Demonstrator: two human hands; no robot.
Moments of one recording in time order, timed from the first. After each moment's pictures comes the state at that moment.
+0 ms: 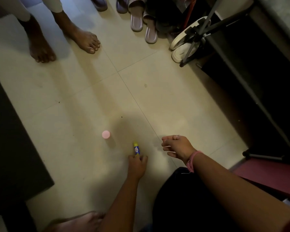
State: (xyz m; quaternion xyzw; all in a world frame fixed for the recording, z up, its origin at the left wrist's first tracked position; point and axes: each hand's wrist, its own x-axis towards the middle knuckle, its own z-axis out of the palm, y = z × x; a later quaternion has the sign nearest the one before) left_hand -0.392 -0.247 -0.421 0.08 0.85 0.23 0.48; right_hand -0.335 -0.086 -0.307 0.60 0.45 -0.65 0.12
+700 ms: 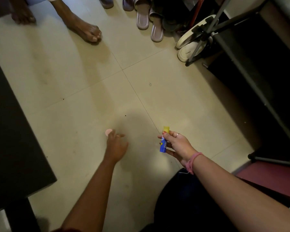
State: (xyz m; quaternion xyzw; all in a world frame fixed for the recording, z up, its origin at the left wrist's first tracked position) left_hand -0.498 -0.270 -0.407 0.21 0.89 0.21 0.35; right_hand -0.350 -0.098 -0.309 0.57 0.39 -0.72 0.05
